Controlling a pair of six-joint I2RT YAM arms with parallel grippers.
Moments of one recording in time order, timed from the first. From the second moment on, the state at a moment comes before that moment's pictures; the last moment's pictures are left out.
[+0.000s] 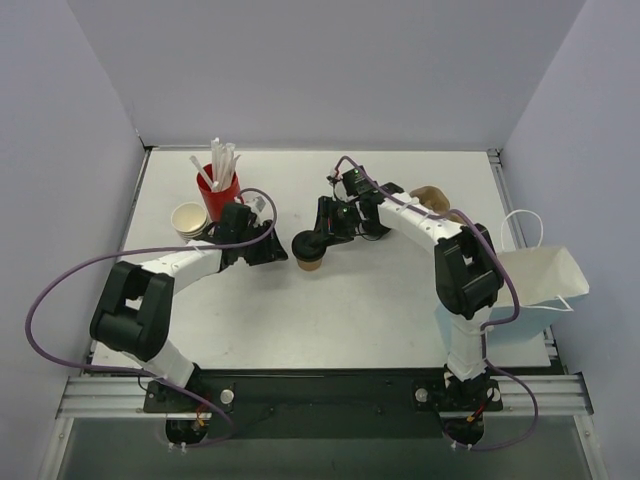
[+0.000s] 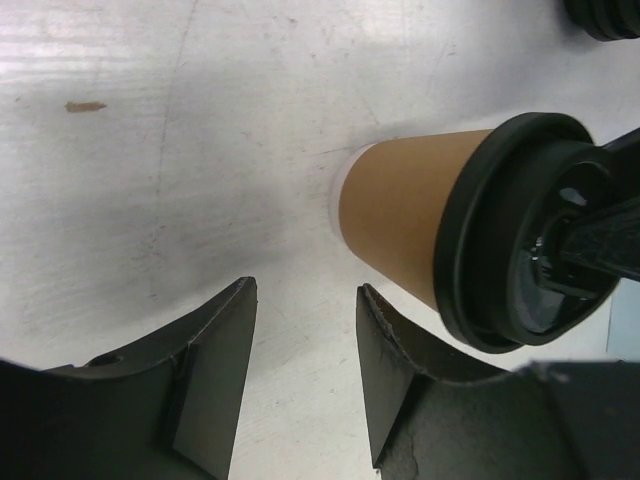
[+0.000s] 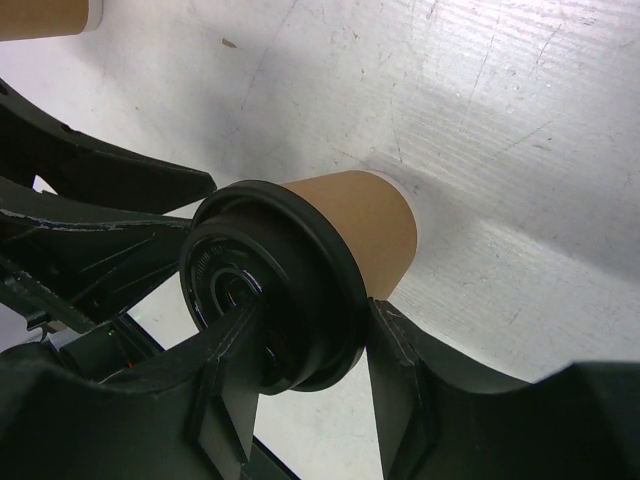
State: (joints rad) left arm -0.36 1.61 0.89 -0.10 0.30 -0.54; right arm 0.53 1.98 1.52 -0.53 -0.42 0.46
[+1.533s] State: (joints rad) left arm -0.41 1.54 0.85 0.05 0.16 -0.65; right arm 0.52 1.91 1.39 -0.38 -0.44 0.50
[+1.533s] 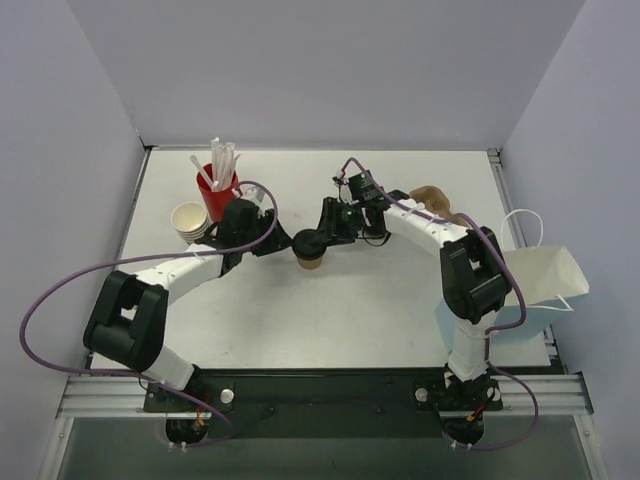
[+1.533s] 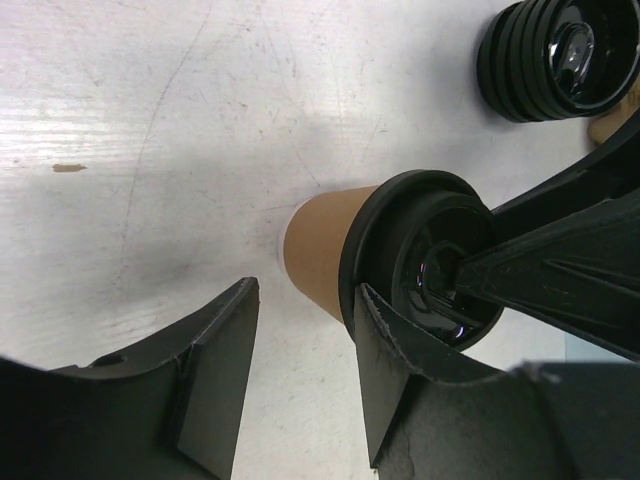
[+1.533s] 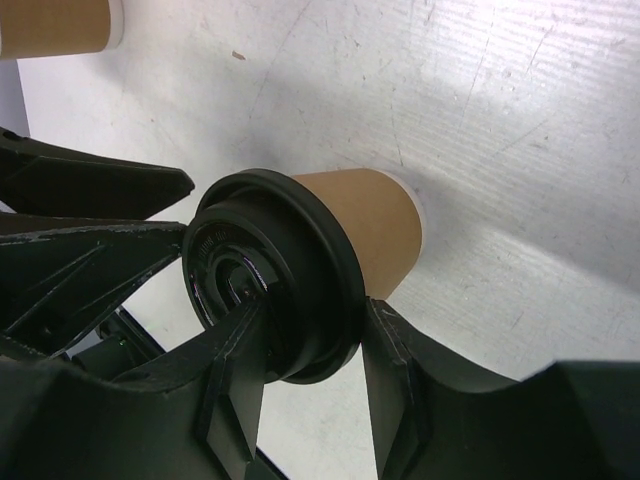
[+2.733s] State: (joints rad) left arm -0.39 0.77 0.77 -0.30 0.02 -0.24; right arm 0.72 1.95 1.80 -0.72 0.02 0.24
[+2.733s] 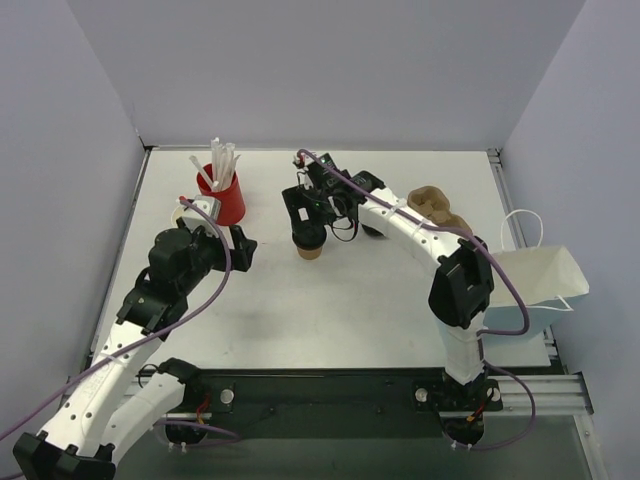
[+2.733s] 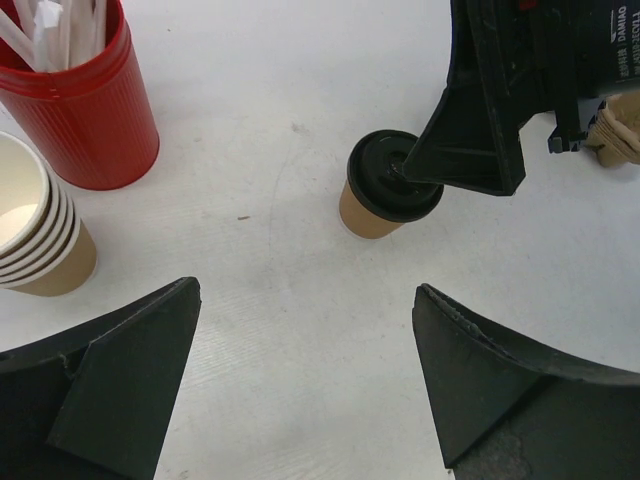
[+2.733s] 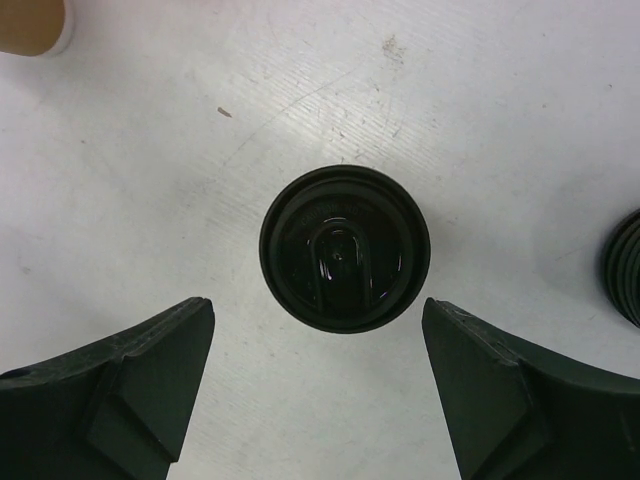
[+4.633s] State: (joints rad) left arm -0.41 0.60 0.73 -0.29 -0.23 -0.20; right arm 0.73 2.01 1.89 -0.79 0.07 0.28
